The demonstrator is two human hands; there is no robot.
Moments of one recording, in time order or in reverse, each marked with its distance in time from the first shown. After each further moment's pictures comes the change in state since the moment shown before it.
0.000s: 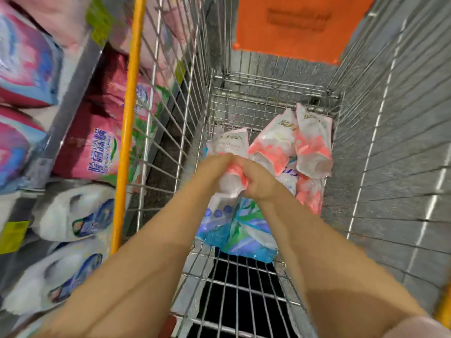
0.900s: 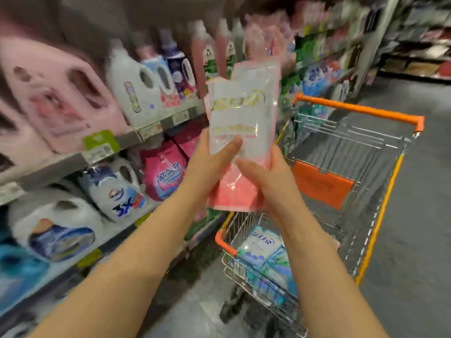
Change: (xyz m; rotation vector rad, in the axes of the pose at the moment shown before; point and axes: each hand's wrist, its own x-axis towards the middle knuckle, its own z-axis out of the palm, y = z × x) left_hand -0.478 -0.037 -0.164 -0.494 0.280 1.171; right_hand -0.471 0.060 0.138 -0.375 -0.625 -1.019
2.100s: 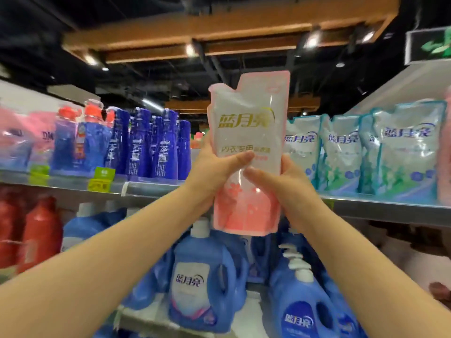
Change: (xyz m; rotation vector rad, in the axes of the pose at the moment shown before) left_hand -0.348 0.409 -0.638 0.483 0.866 0.632; right_hand -0.201 -0.057 0.780 0.119 -1.103 -0.348
